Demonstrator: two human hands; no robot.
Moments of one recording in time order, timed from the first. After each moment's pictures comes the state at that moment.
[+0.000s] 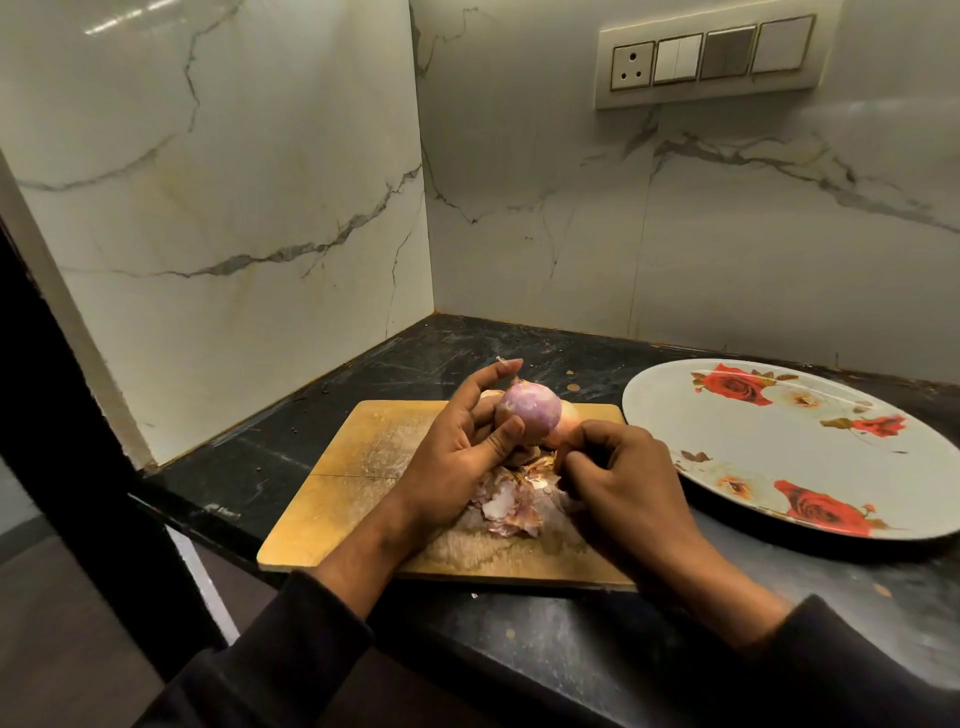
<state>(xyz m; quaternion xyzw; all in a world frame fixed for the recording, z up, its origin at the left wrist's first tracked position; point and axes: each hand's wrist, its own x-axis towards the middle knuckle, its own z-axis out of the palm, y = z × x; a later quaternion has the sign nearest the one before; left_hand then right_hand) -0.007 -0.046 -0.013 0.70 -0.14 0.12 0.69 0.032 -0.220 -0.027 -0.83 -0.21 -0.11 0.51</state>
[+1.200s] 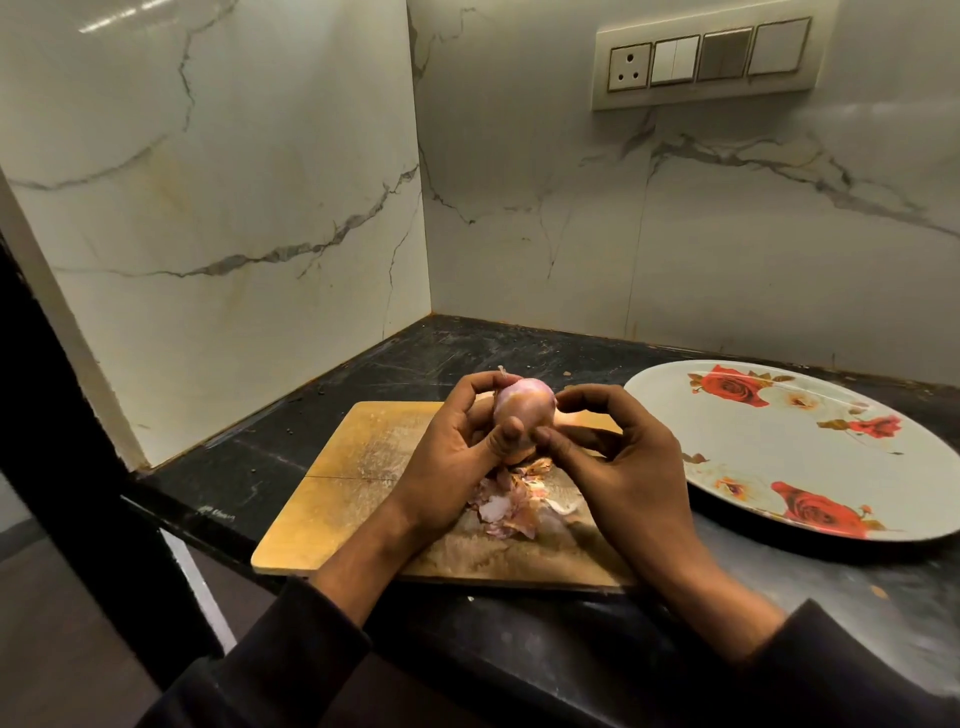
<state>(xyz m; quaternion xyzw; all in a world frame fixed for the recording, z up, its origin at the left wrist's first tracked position) -0.010 -0.047 -0.011 0.73 -0.13 0.15 0.65 0.023 -0.217 -0.021 -0.72 -0.26 -0.18 0.62</state>
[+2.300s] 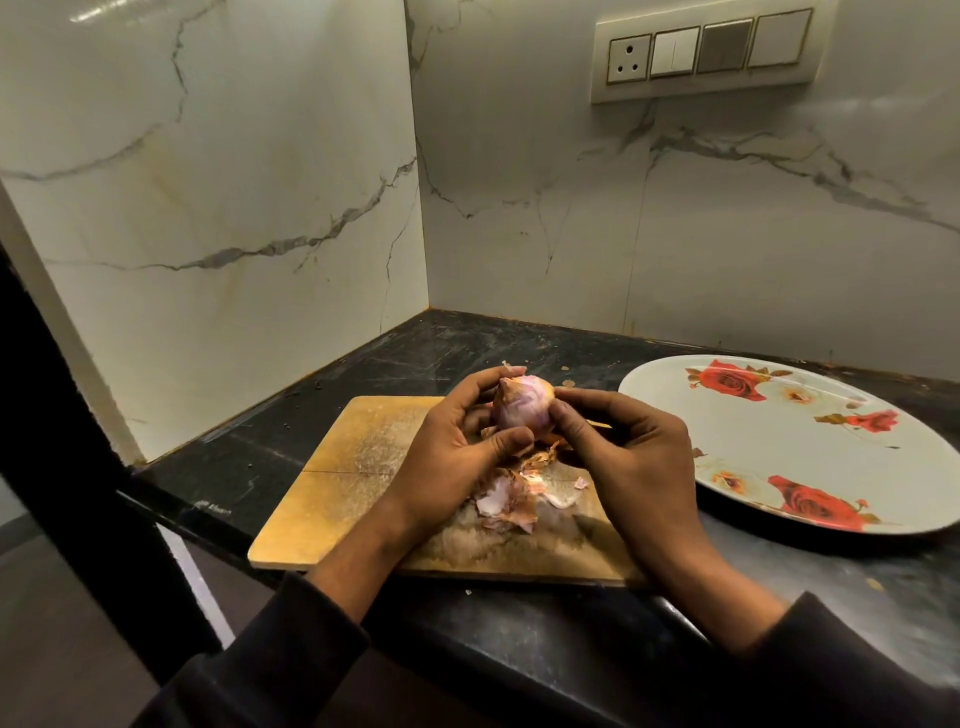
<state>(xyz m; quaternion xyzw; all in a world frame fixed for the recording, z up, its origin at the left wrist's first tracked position) -0.008 -0.048 -0.011 0.73 -0.14 0.17 0.65 0.027 -0.219 -0.022 -0.69 -0.22 -0.17 0.67</state>
